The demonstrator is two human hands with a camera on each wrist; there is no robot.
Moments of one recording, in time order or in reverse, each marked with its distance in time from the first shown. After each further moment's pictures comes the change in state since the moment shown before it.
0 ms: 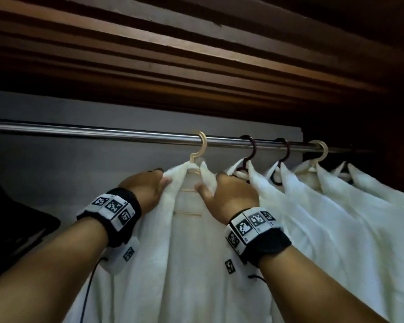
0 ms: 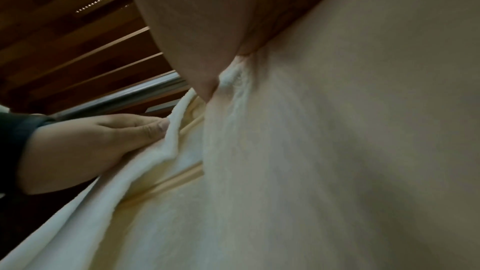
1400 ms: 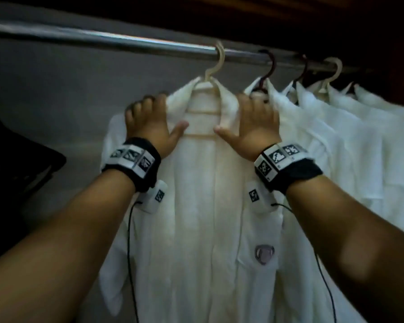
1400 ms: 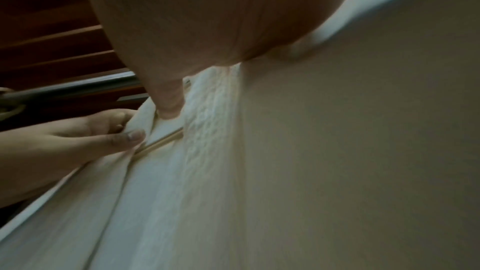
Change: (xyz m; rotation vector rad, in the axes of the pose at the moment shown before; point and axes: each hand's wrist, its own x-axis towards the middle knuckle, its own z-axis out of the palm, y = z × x) left_hand -0.040 -0.011 0.044 -0.057 0.430 -0.030; right_hand -0.023 0.008 0.046 -0.131 0.249 0.138
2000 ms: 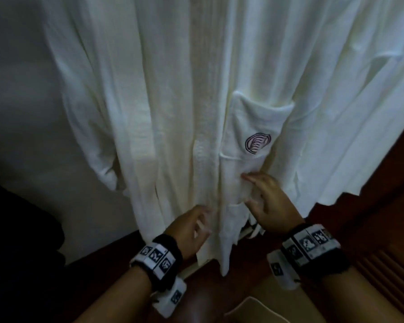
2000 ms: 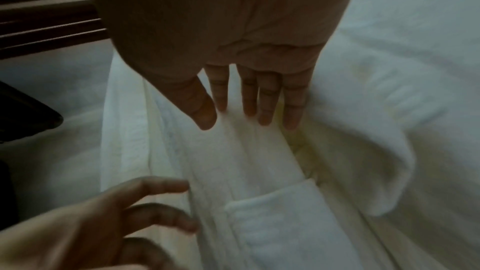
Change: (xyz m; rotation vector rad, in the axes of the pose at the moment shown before) left_hand -0.432 0.075 0.091 -0.919 -1.146 -0.113; right_hand -0.384 0.084 0.097 0.588 -0.476 0.134
